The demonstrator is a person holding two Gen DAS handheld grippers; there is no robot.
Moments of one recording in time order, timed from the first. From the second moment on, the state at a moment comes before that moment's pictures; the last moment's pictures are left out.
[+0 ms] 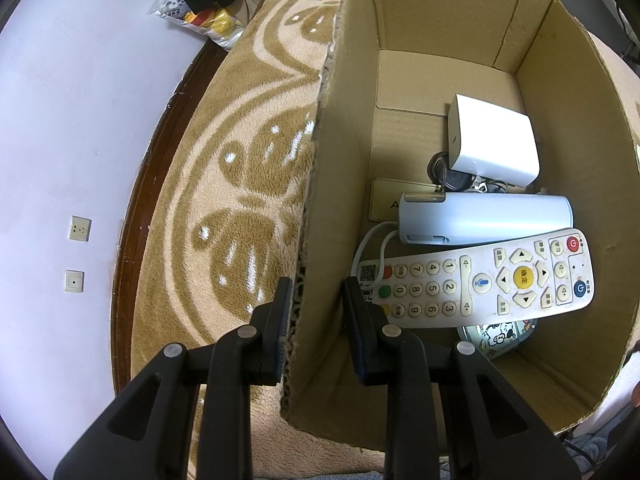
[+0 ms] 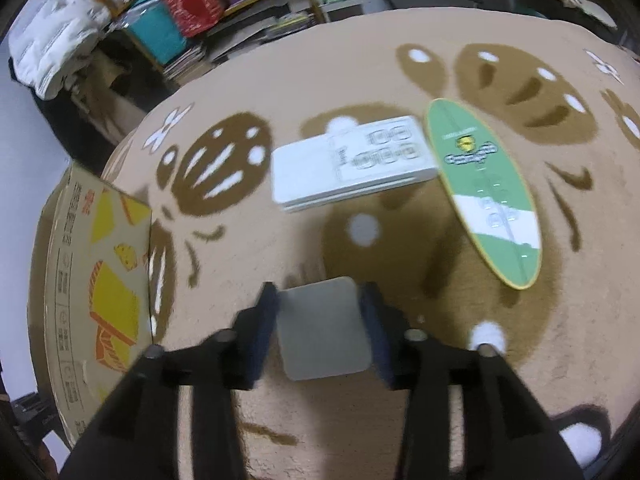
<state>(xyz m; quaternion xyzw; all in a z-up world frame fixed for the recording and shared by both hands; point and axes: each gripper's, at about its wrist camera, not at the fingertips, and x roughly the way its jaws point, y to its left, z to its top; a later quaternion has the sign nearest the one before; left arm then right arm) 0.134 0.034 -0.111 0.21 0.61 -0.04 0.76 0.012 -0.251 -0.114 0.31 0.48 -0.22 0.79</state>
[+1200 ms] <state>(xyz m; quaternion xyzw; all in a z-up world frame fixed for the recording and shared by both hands) 0.136 0.034 -0.112 0.21 0.61 -0.04 0.76 0.038 -0.112 0.007 0.16 0.30 -0.03 0.94</state>
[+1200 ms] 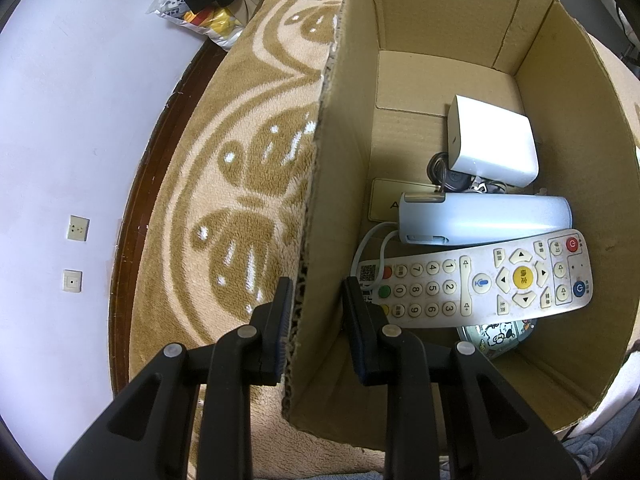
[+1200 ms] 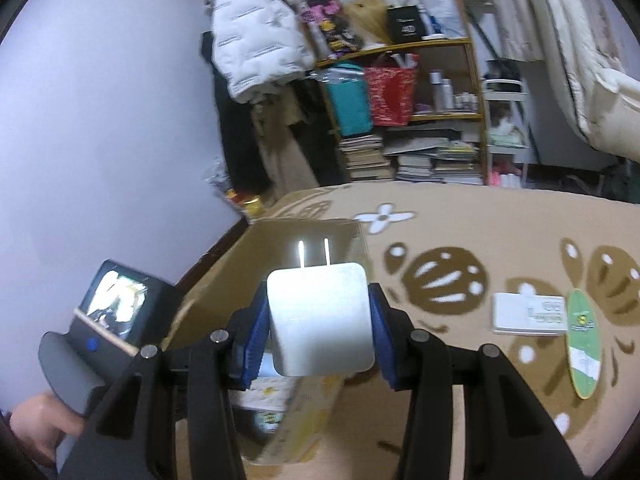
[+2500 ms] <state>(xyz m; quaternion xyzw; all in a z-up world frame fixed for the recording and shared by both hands) 0.140 0.036 -0.114 0.20 0.62 -0.04 0.76 0.100 -0.225 -0.039 0.10 0.39 -0.14 0.91</state>
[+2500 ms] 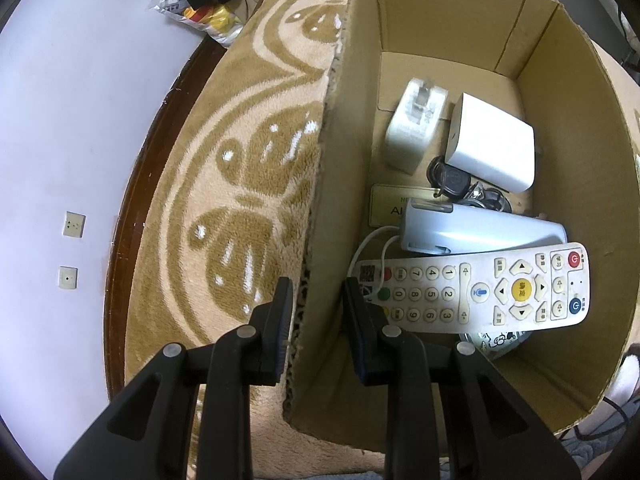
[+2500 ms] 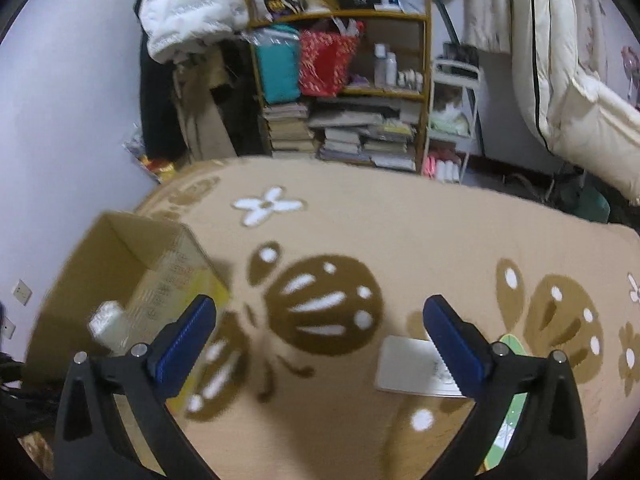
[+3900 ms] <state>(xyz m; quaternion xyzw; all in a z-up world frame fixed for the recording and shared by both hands) 0.133 0.027 -0.111 0.23 0.60 -0.03 0.76 0.085 -0.283 -0.134 0.18 0.50 -0.14 0.84</state>
